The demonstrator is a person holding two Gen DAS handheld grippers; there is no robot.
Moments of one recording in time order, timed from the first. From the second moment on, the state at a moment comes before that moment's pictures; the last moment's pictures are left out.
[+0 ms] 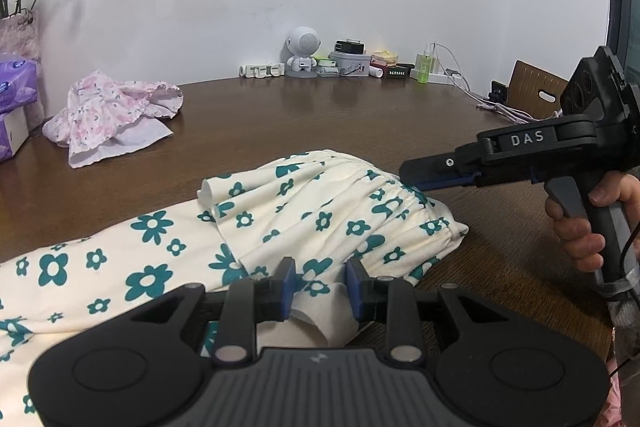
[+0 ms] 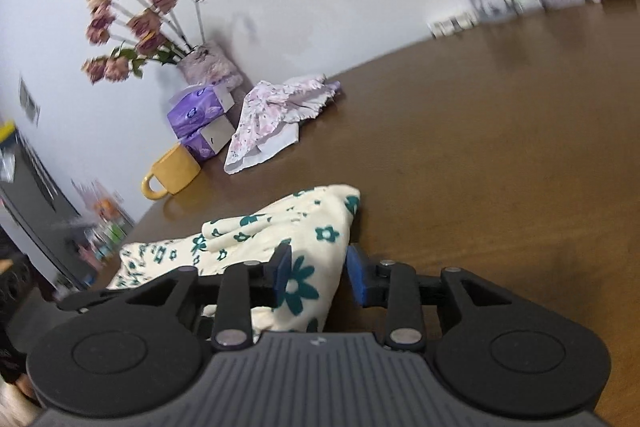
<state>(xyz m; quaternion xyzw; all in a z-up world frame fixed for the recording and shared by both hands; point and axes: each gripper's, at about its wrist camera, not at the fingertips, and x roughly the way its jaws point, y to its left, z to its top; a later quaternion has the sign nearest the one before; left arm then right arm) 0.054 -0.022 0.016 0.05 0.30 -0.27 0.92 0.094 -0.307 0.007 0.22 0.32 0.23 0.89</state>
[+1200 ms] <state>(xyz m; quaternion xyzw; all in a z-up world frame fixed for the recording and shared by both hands) 0.067 -0.046 0.018 0.04 0.30 -0.27 0.92 0.044 -0.315 -0.001 0.26 0.29 0.18 0.90</state>
